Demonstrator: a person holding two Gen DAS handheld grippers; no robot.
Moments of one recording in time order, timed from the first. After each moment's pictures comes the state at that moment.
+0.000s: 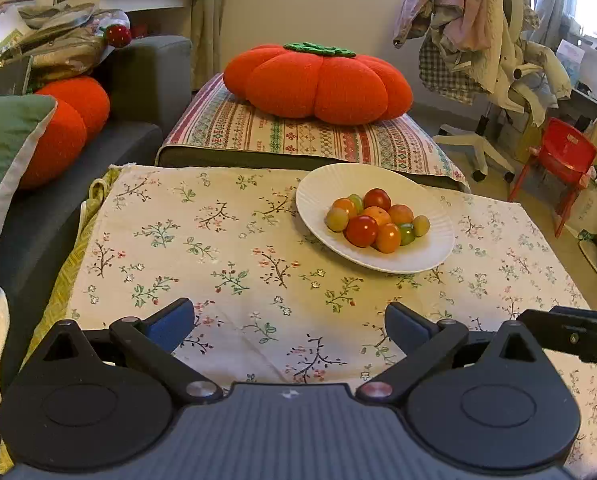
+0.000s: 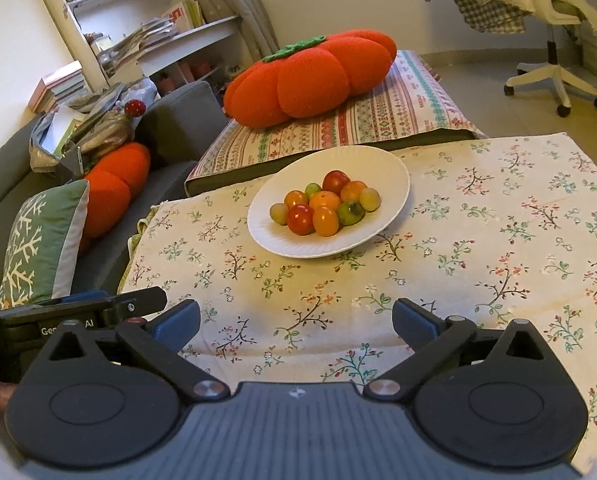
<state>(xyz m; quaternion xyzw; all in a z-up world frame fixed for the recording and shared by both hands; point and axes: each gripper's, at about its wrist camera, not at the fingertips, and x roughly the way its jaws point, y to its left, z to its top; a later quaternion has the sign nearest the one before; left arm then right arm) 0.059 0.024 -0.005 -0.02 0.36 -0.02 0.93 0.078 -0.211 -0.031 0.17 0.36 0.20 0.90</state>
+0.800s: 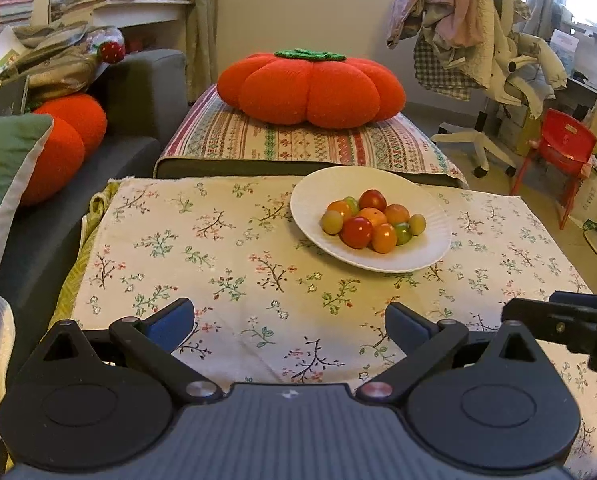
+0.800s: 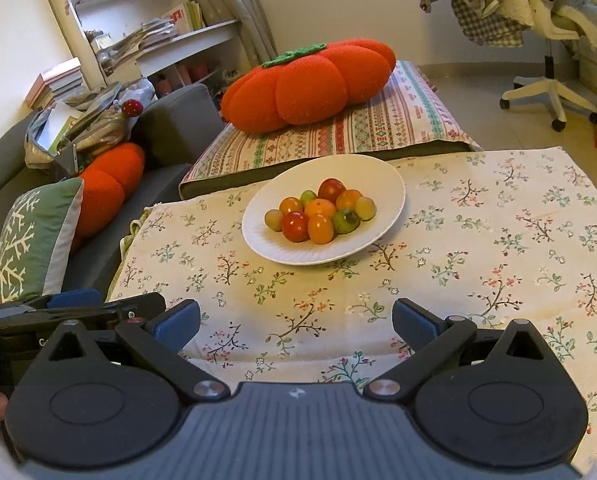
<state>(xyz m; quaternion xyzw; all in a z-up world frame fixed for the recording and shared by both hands) 0.054 0.011 -0.003 0.00 0.35 -0.02 0.94 0.077 -0.206 -0.030 0.15 0.35 0.19 0.91</state>
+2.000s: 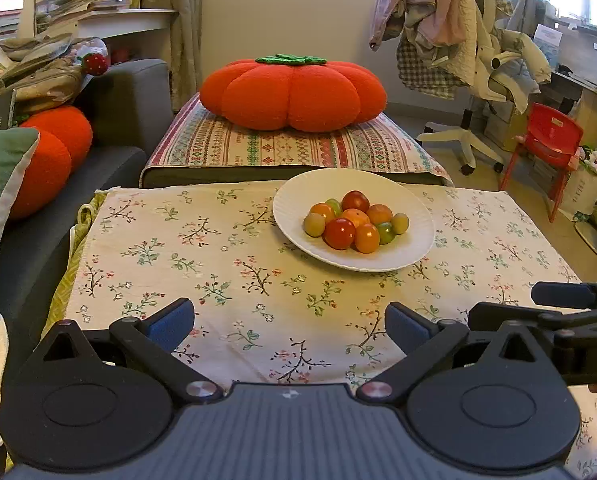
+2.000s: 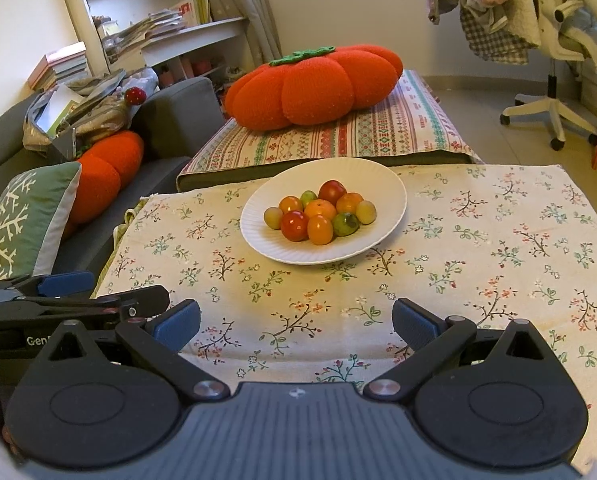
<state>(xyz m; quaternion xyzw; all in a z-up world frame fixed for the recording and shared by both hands) 0.051 0.003 -0.004 0.01 0.34 -0.04 0.94 0.075 -0.196 -0.030 0.11 0.34 0.18 0.91</state>
